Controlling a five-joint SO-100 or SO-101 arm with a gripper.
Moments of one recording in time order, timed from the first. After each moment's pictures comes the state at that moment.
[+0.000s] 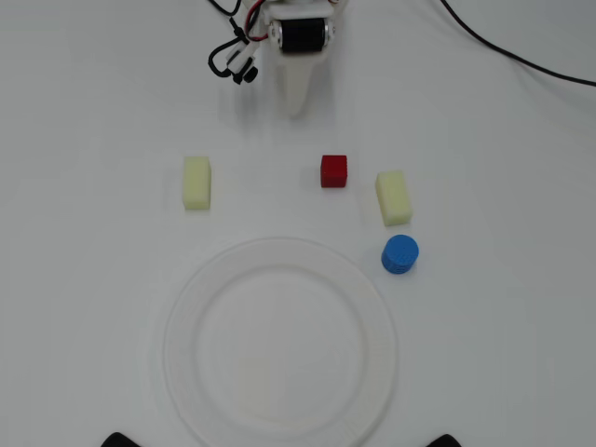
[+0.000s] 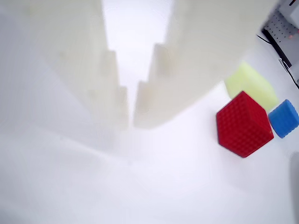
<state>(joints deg) -6.9 187.3 175.7 75.9 -5.4</state>
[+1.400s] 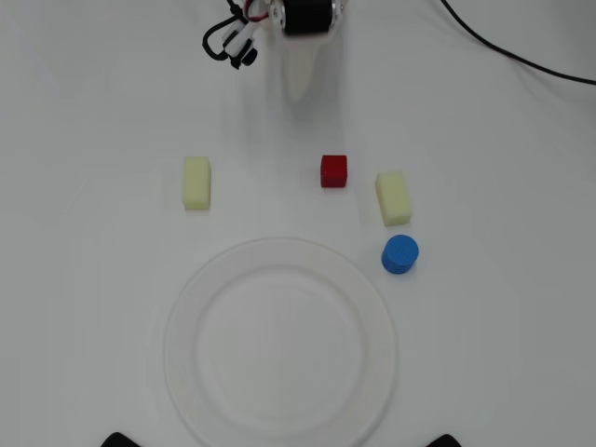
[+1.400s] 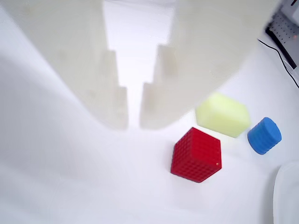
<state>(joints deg) -8.3 145.2 139.7 72.4 -4.7</state>
